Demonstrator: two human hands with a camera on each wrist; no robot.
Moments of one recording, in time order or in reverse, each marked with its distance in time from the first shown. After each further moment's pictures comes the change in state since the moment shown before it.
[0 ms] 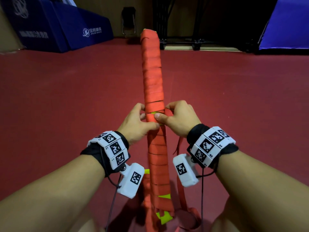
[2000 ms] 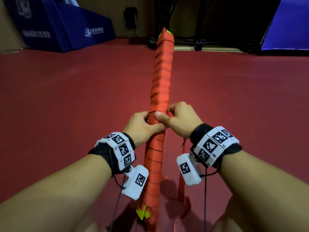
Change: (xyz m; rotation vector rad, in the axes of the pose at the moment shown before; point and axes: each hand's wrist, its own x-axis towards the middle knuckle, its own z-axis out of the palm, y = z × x) left_hand 0.002 -0.009 0.009 0.004 0.002 0.066; right_hand -0.007 -0.010 -0.009 -0.032 -0.093 -0.042
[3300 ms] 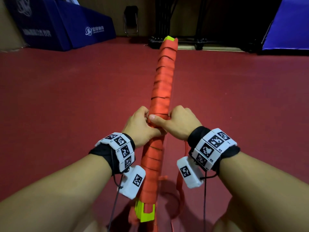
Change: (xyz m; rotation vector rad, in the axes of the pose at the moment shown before) left_hand -0.005 0.002 -0.006 0.296 0.068 0.003; right_hand -0.002 -0.002 0.012 -0.113 -0.061 0.115
